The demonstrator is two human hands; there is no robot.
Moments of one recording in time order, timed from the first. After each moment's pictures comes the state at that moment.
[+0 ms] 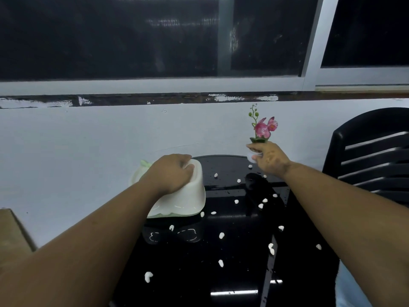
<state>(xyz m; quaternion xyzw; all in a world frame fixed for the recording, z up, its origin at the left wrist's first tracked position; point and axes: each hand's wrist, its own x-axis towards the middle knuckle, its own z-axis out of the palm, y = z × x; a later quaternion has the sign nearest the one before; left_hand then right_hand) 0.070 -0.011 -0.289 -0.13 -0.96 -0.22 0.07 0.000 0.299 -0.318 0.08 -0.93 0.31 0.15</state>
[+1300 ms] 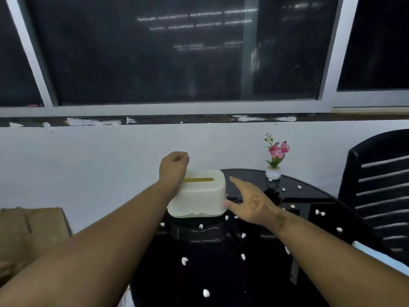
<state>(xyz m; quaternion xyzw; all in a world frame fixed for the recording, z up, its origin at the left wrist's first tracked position) 0.089 -0.055 -0.269 0.04 -0.76 -0.63 0.18 0.141 0.164 -0.309 0.13 -0.95 0.30 0.04</state>
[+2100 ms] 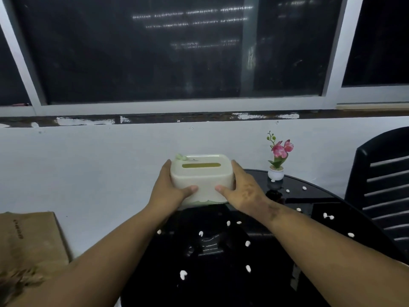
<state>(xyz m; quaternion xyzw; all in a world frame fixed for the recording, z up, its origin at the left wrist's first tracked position) 0.125 -0.069 -0.298 -0.09 -0.79 -0.58 0.18 0.105 0.141 -0.300 0.12 -0.89 0.42 0.12</state>
